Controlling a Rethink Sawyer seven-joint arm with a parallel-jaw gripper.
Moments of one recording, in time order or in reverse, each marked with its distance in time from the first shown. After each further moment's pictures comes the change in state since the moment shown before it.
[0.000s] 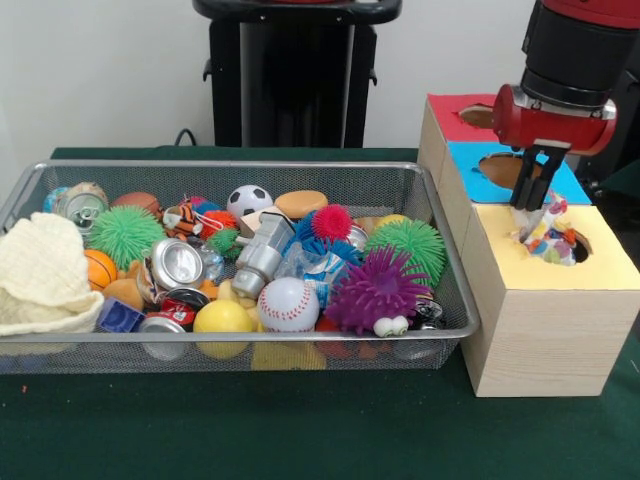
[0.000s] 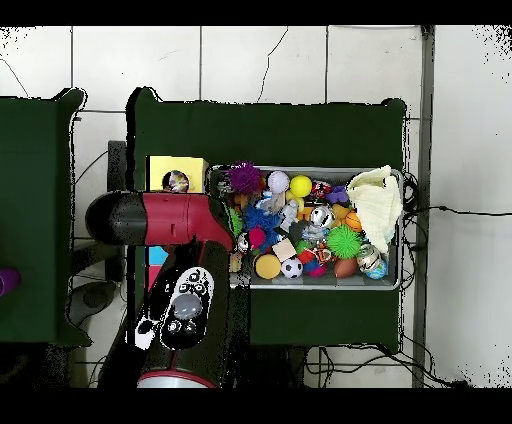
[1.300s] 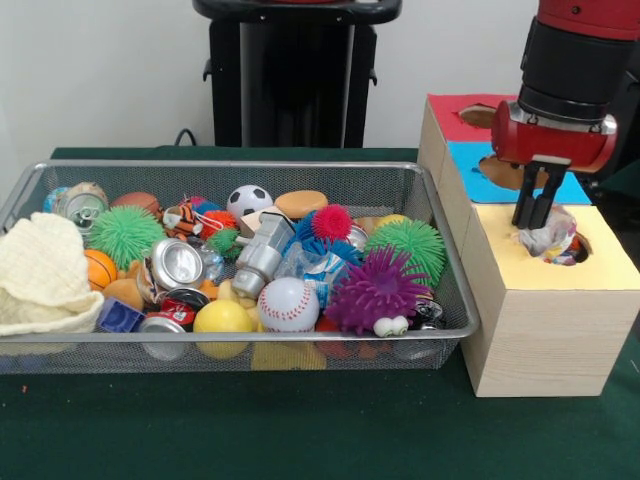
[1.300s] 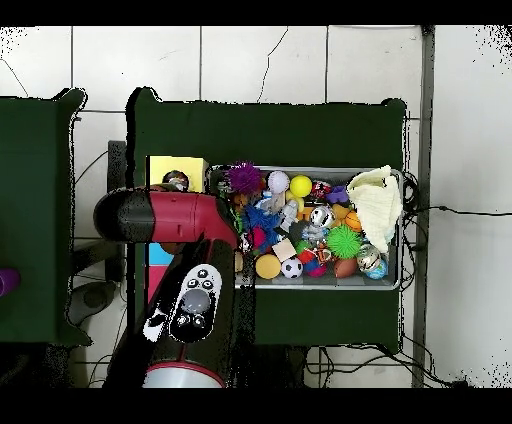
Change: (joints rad) arm -0.015 0.020 0.001 0.002 0.042 -0.092 0.016
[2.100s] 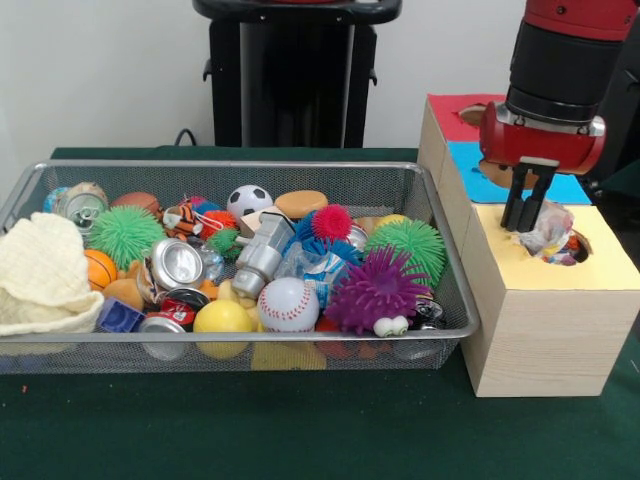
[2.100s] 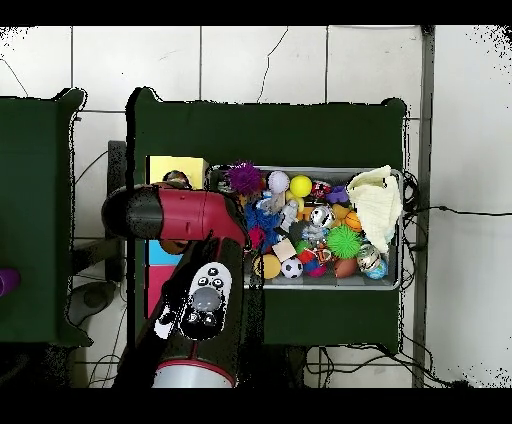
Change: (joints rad) arm -0.024 -0.003 0.005 0.000 -0.001 0.000 0.000
